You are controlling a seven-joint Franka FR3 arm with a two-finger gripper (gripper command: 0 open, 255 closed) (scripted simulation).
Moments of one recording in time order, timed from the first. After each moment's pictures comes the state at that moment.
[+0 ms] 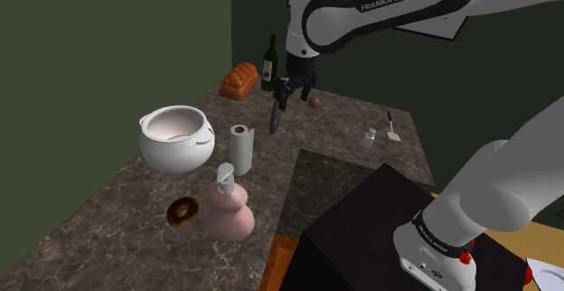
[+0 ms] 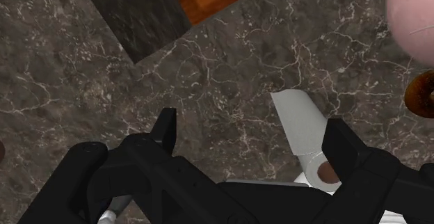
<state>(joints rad) 0.06 -0.13 0.22 -2.19 0.00 2.05 0.24</state>
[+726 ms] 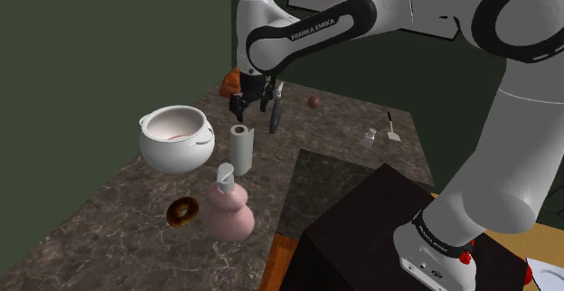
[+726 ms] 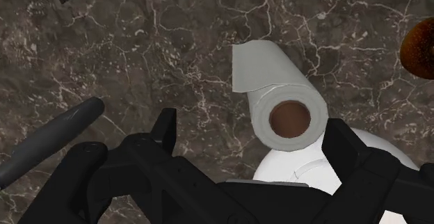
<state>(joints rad) 0.13 0.30 0.26 -1.85 -0.12 2.12 0.38</state>
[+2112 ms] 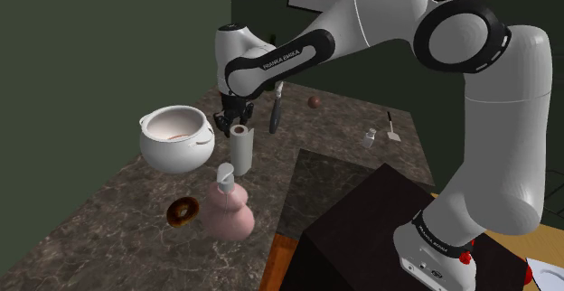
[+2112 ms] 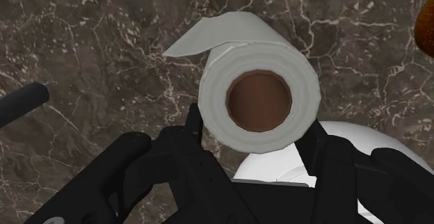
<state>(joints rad) 0.19 0.54 0.25 -1.68 -0.18 2.19 0.44</state>
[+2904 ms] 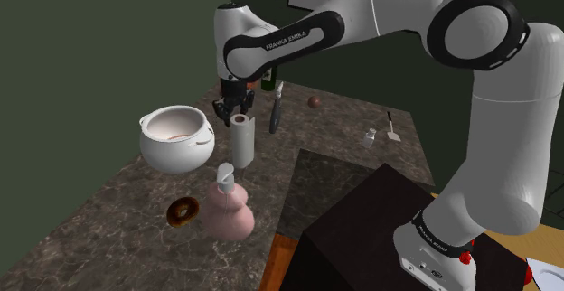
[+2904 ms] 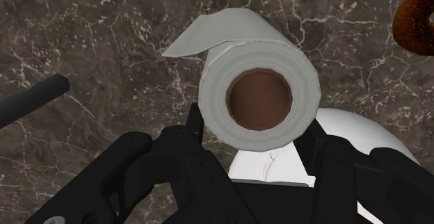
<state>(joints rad) 0.19 0.48 0.26 -1.64 -0.17 2.09 0.43</state>
